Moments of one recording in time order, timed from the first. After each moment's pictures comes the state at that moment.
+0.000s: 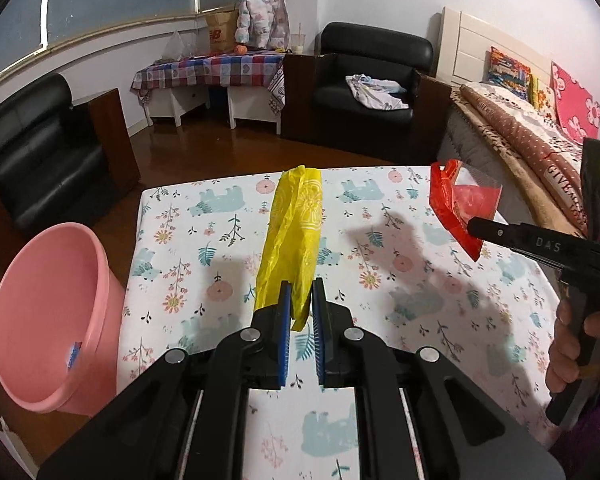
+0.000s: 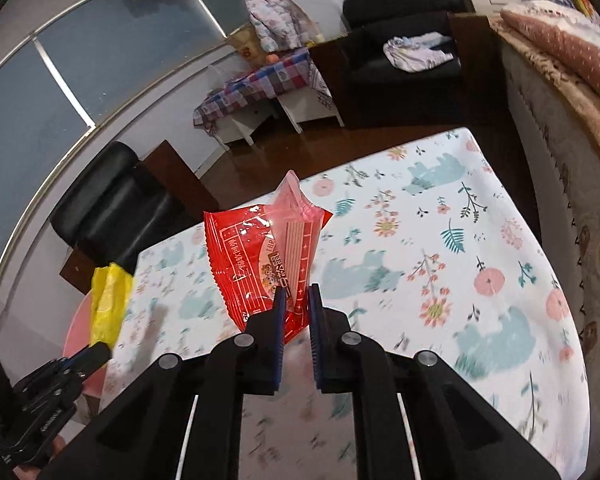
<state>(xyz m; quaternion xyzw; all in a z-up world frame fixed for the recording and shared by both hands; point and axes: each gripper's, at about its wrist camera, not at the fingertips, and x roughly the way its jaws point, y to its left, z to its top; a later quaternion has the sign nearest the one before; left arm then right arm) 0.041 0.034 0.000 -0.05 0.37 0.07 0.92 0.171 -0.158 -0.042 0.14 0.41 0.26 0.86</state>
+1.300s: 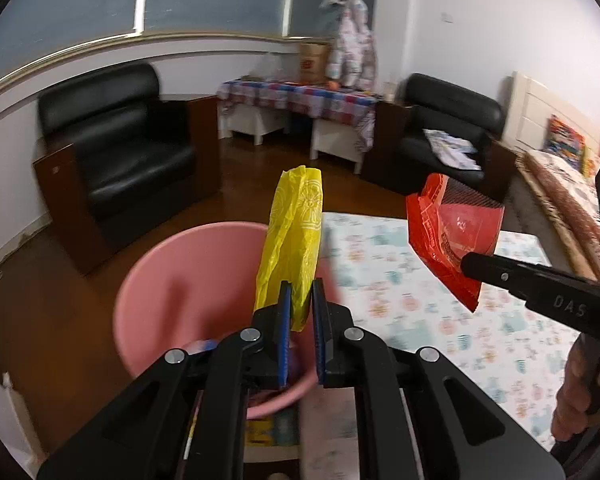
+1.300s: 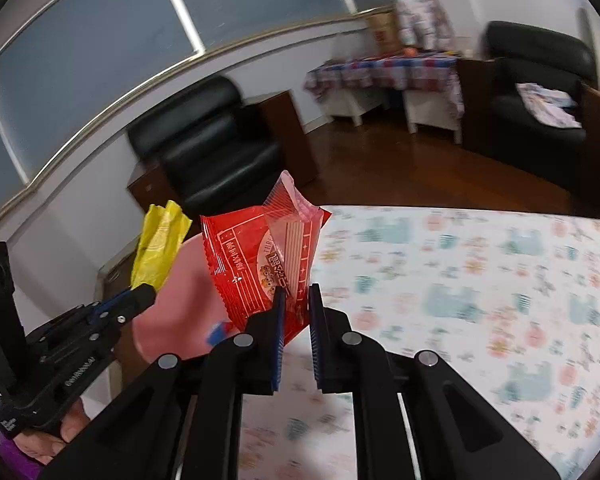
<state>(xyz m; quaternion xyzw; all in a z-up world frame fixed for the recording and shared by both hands) -0.068 0.190 0.039 -0.10 0.31 0.20 0.93 0.063 0.079 0.030 0.01 0.38 0.42 0.82</state>
